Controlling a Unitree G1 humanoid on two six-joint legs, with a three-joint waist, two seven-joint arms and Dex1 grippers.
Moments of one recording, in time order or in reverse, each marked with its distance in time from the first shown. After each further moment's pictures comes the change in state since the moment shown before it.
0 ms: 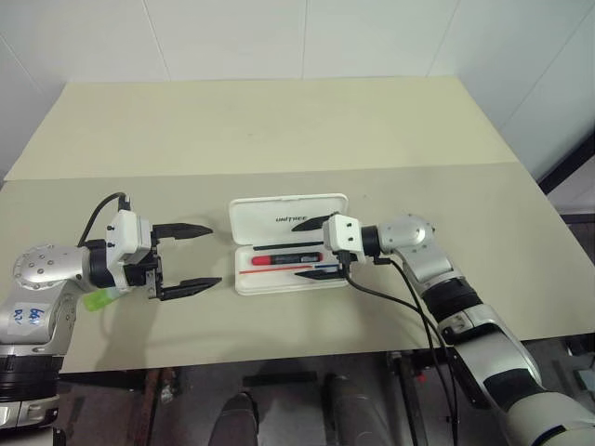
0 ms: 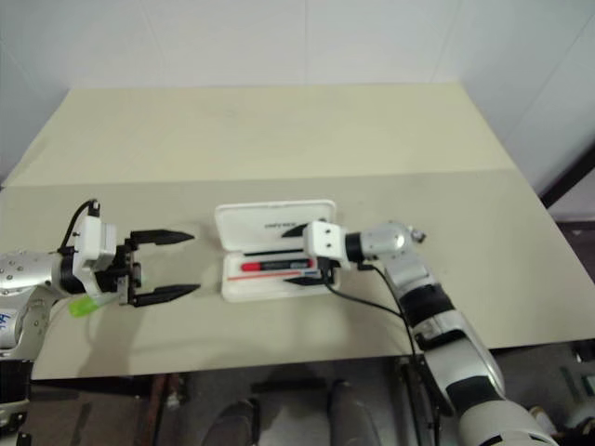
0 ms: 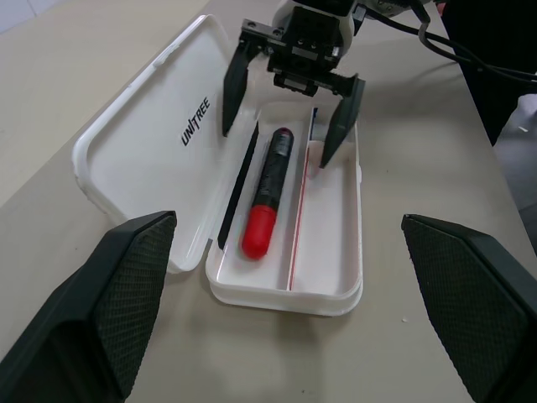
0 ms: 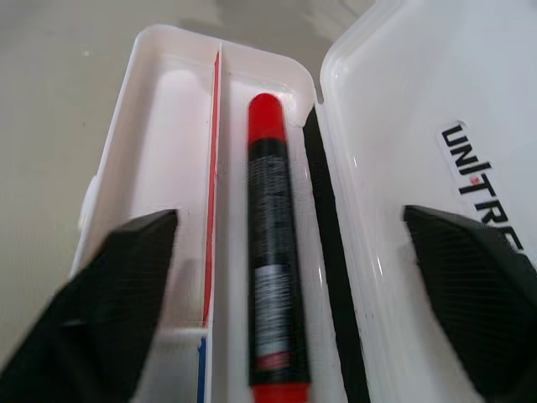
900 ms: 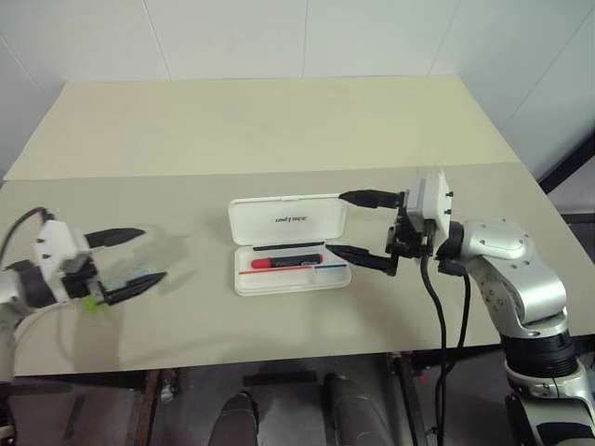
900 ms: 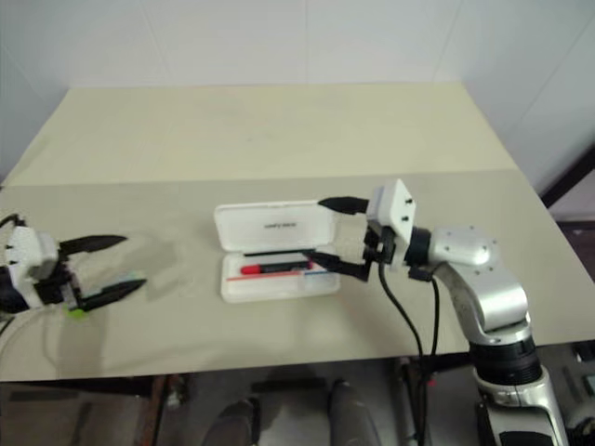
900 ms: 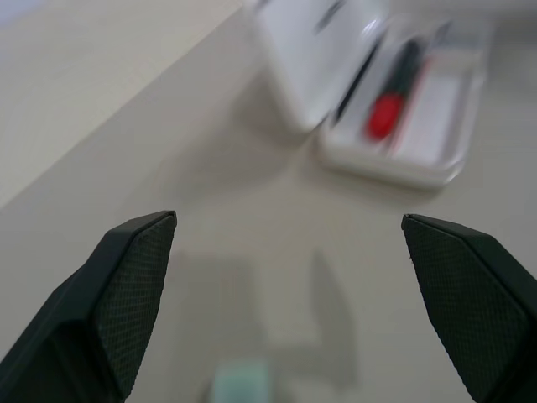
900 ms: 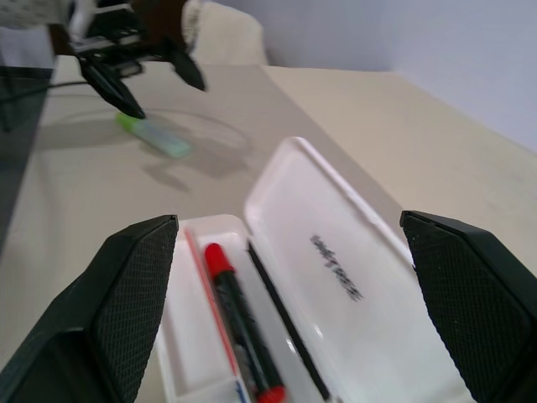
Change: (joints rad) left arm 0.200 0.096 0.255 0.173 0.042 -0.082 0.074; right arm 0.328 -0.230 -0.308 -0.879 0.422 0.693 -0.205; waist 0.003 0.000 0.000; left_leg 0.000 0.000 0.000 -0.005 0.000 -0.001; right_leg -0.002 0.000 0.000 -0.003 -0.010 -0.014
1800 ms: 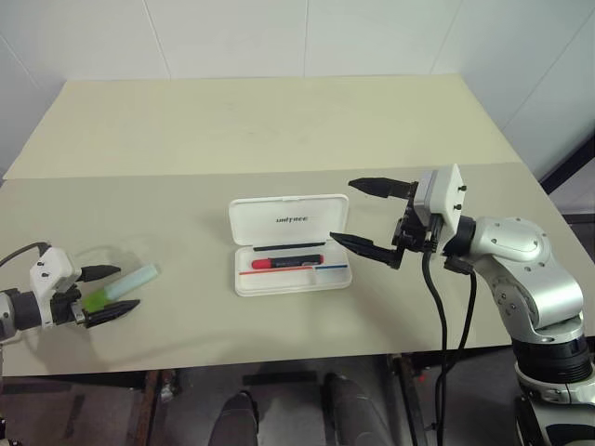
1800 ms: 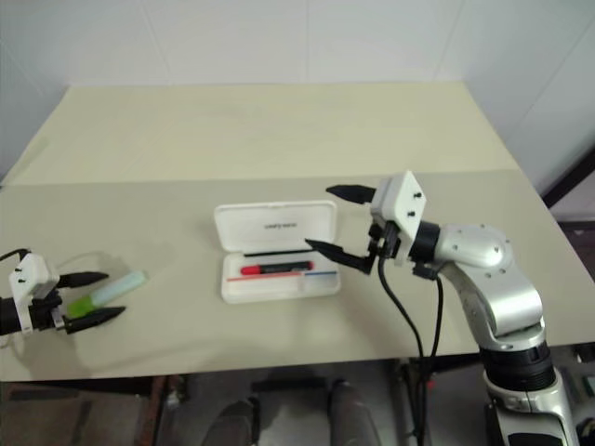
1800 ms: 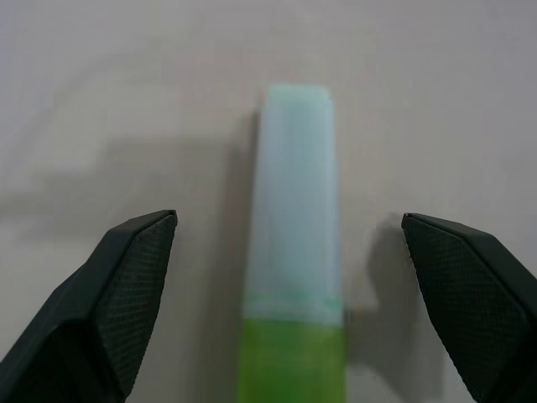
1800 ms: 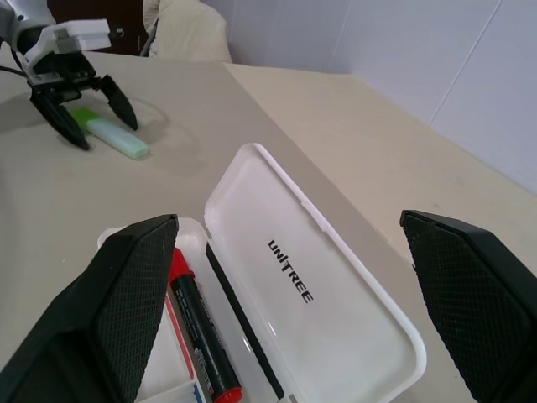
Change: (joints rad) left arm -0.127 0.052 -0.140 0.496 0.155 -0.154 -0.104; right arm 0.007 -0.035 -0.005 -0.087 0.009 0.016 -0.103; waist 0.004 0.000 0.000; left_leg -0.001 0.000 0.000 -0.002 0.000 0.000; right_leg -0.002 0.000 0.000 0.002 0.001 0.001
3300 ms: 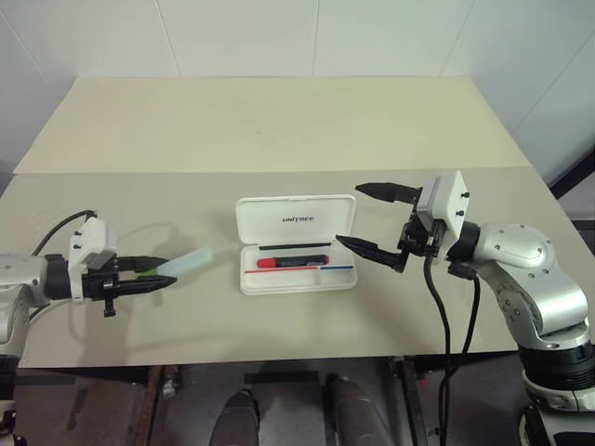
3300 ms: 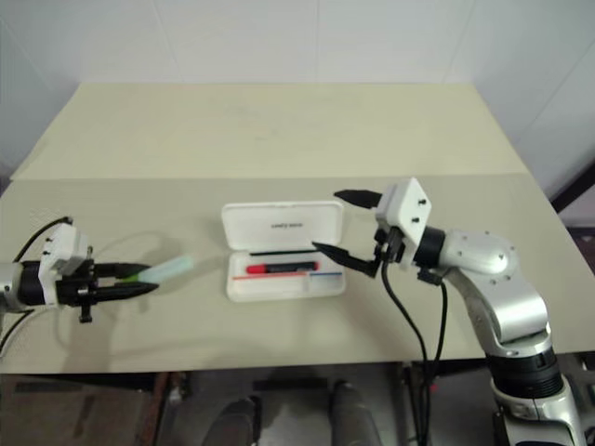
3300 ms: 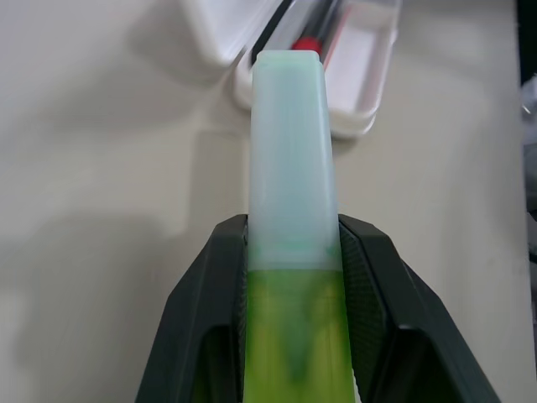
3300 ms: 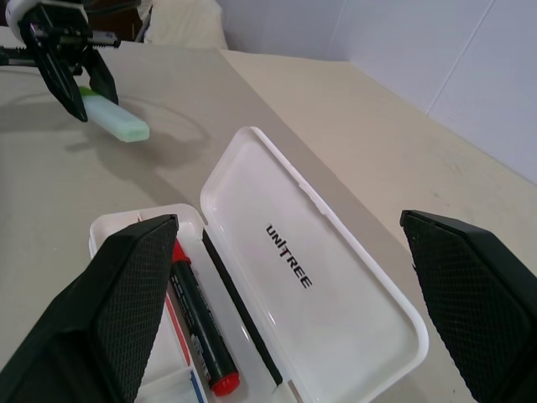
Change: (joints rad) left arm -0.075 0.000 -0.107 -0.491 -0.154 0.326 -0.088; right arm 0.062 -0.032 -0.013 0.004 -0.005 -0.029 -0.021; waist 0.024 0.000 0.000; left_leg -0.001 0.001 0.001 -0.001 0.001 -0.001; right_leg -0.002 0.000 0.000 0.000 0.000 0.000
